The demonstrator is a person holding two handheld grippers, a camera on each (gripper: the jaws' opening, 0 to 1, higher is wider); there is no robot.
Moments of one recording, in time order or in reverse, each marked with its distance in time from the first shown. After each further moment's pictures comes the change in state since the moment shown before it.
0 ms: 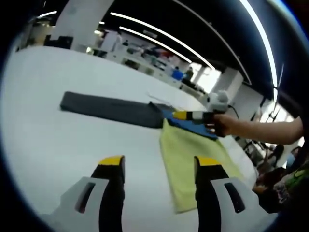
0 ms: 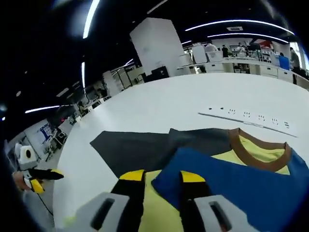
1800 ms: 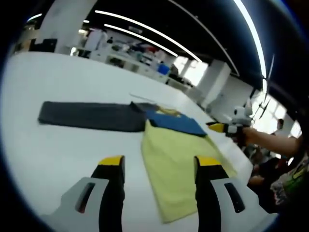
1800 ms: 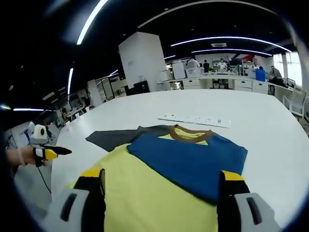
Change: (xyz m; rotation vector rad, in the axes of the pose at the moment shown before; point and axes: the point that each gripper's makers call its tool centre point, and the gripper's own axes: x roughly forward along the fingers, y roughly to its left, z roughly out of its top) left arm 0.026 -0.035 0.013 0.070 0.048 -0.113; right arm -0.177 -0.061 -0.042 0.019 -0.111 -0.200
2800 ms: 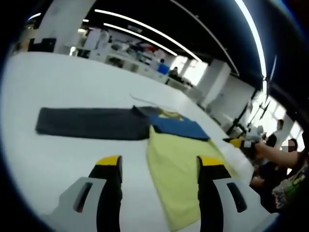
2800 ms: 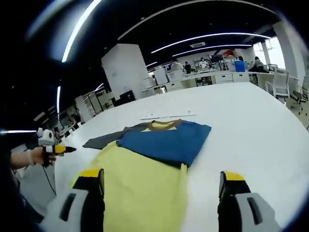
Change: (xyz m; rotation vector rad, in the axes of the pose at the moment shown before) left arm 0.012 0.012 0.016 0.000 0.011 -0.001; right arm -0.073 -0.031 -0.041 0.154 -0.056 -0.078
